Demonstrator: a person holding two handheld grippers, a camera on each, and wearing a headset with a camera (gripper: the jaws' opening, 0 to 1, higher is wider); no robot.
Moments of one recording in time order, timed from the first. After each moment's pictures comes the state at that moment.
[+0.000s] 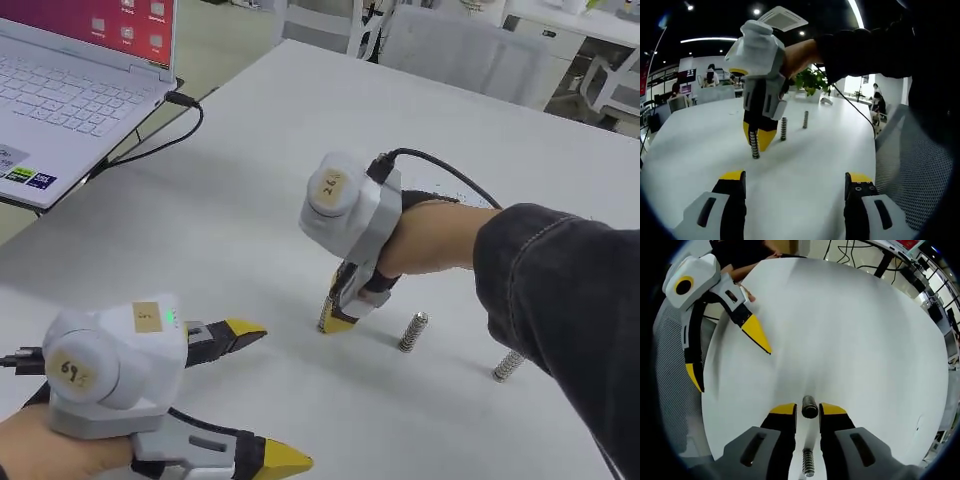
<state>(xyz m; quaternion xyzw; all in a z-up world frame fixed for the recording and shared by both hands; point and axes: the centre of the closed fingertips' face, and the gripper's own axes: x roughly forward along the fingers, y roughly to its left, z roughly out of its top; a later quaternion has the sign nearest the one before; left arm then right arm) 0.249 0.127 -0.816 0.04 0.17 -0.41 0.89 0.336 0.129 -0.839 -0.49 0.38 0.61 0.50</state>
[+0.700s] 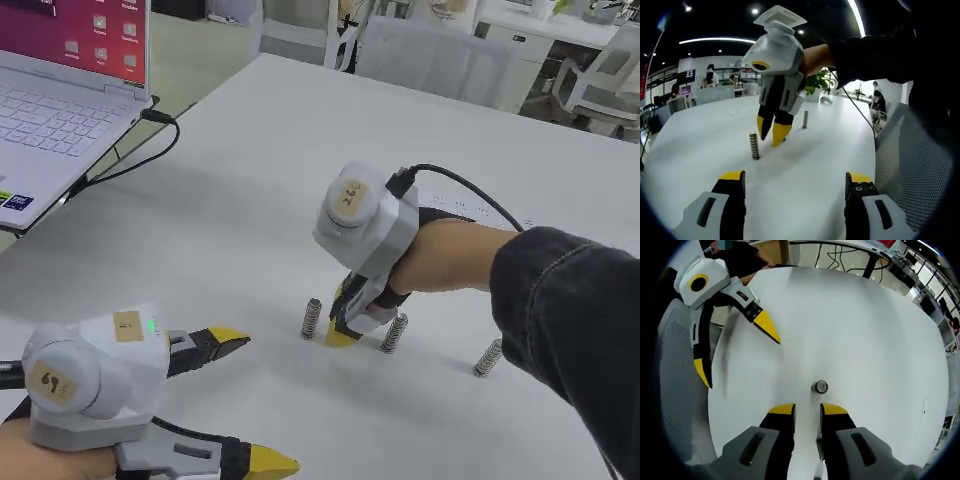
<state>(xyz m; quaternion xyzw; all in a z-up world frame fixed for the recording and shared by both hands) 0.248 0.126 -0.812 0.05 0.17 -0.41 0.89 0.330 0.106 -0.830 -0.44 0.38 0.61 0.55</state>
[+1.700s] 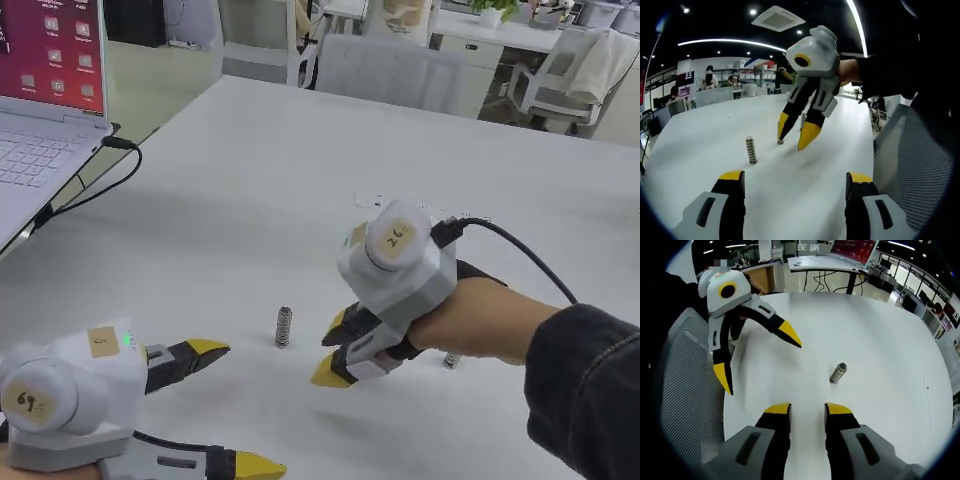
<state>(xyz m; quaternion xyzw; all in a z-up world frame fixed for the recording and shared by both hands) 0.246 0.116 -0.803 0.05 0.17 -0.42 0.89 0.288 0.081 -0.811 -0.34 0.33 0.61 0.64</state>
